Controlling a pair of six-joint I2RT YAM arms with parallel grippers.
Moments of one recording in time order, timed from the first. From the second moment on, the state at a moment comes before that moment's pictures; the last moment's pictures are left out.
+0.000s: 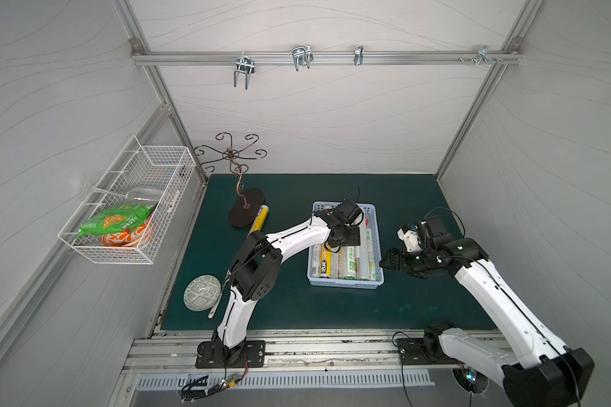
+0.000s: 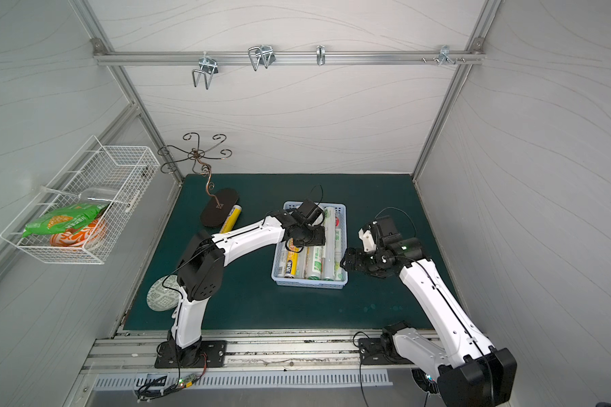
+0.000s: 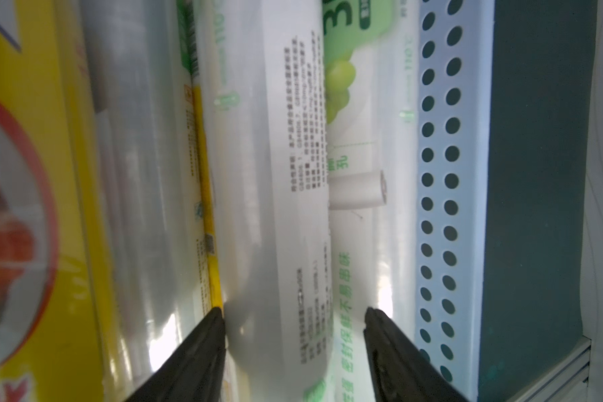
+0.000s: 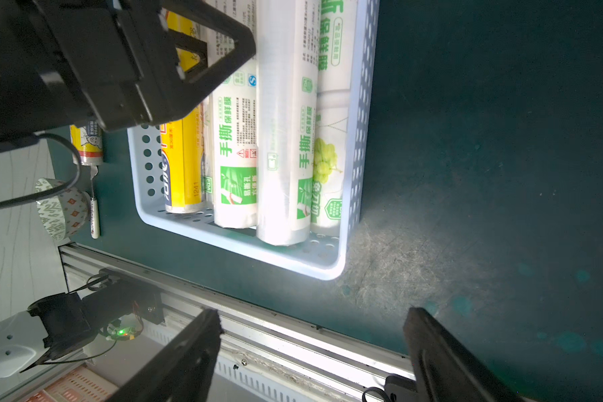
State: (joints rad) left arm -0.82 2.07 1.69 -0.68 0.03 -0.74; right arm 0.36 1.03 0.98 -1.09 -0.33 0.39
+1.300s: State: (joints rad) left arm -0.28 1.71 1.27 -0.81 -0.36 -0.51; right arm 0.36 1.03 1.00 -1.11 -0.32 0.39
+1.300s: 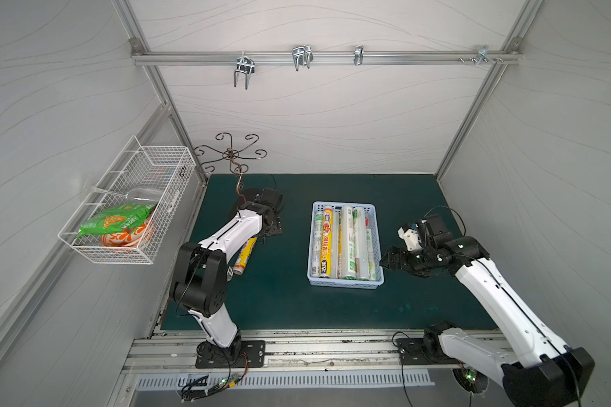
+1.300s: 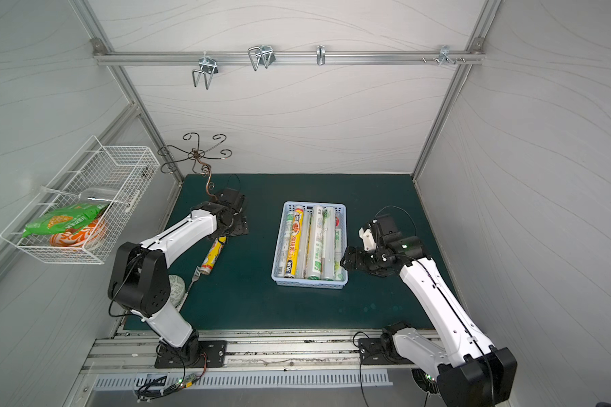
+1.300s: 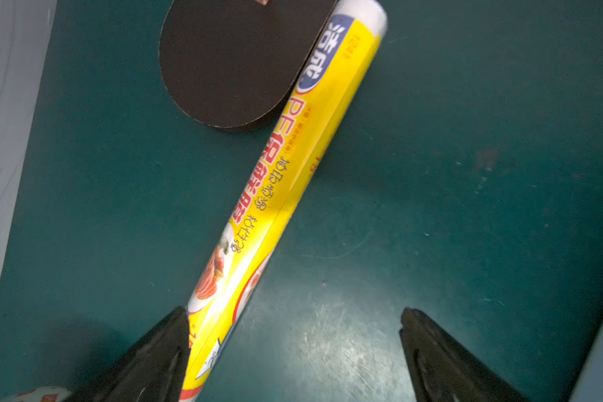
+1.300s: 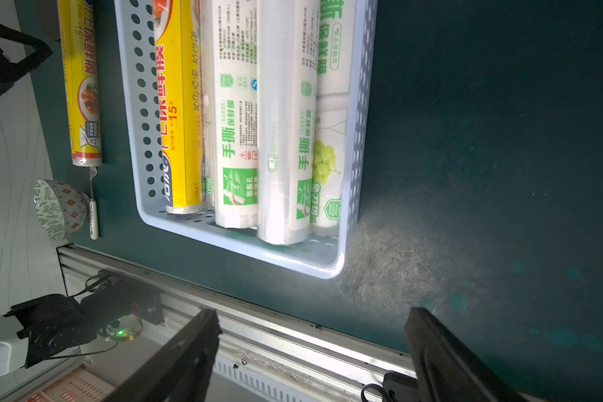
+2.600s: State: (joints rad) left arm -0.16 1.84 1.13 -0.60 -0.14 -0.47; right arm 0.36 0.99 1.00 -1.14 -0.33 0.39
